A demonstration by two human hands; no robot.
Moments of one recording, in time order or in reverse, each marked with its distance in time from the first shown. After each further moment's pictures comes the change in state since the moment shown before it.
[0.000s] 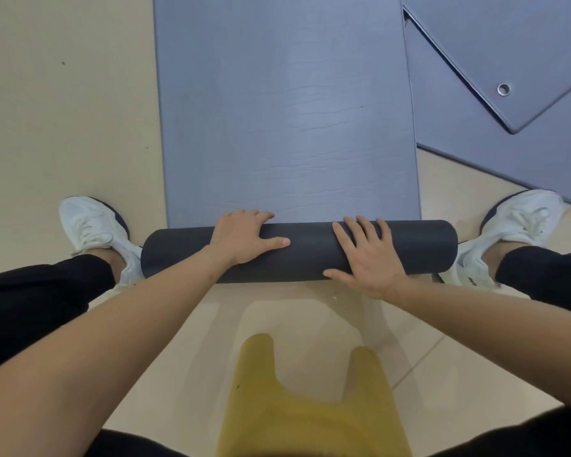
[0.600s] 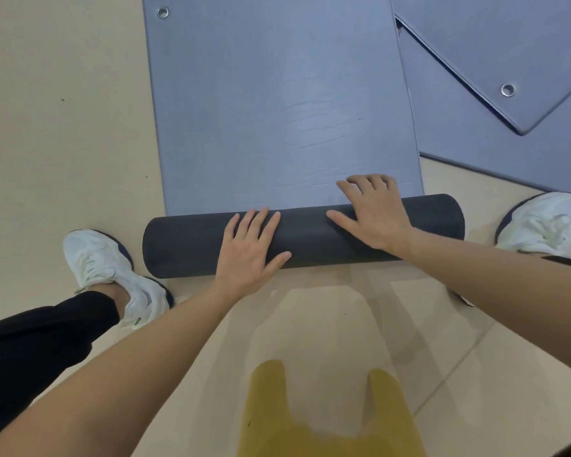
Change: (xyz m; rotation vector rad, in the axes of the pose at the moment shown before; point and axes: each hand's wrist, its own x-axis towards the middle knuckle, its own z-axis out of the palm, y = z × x) left_hand 0.009 -0.008 0.028 0.177 0.424 0.161; right_hand 0.095 0.046 -0.048 0.088 0.250 0.093
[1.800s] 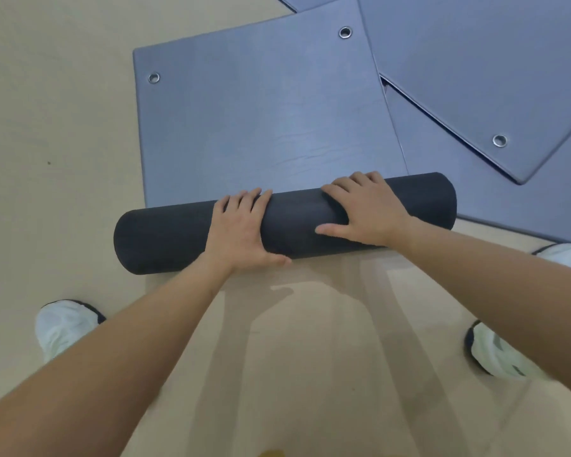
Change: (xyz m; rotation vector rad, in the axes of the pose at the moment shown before) left_hand 0.153 -0.041 -0.058 0.032 -0.032 -0.016; right_hand 0.104 0.039 -0.046 -0.076 -0.056 -0.118
